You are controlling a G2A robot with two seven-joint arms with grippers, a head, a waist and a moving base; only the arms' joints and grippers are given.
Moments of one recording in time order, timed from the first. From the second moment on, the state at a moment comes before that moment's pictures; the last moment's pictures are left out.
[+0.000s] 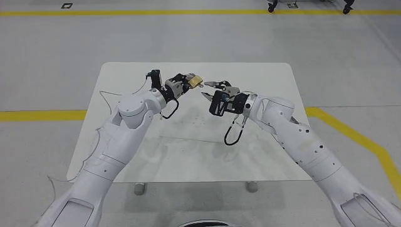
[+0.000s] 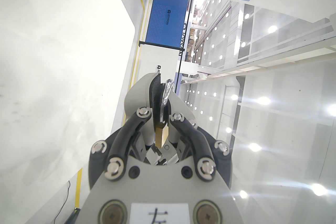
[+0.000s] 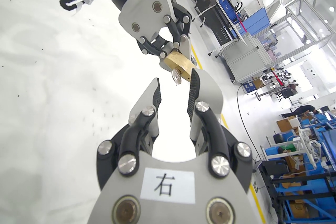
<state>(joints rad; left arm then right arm) 0.98 -1.25 -1.03 -1.31 -0.58 0.23 -0.42 -1.05 -1.09 0.93 -1.52 -1.69 -0.48 -0.17</state>
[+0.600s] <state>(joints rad) 1.00 -1.26 -1.04 -1.32 -0.57 0.24 -0.42 -1.01 -1.13 0.89 -1.48 -1.66 -0.46 -0.11</state>
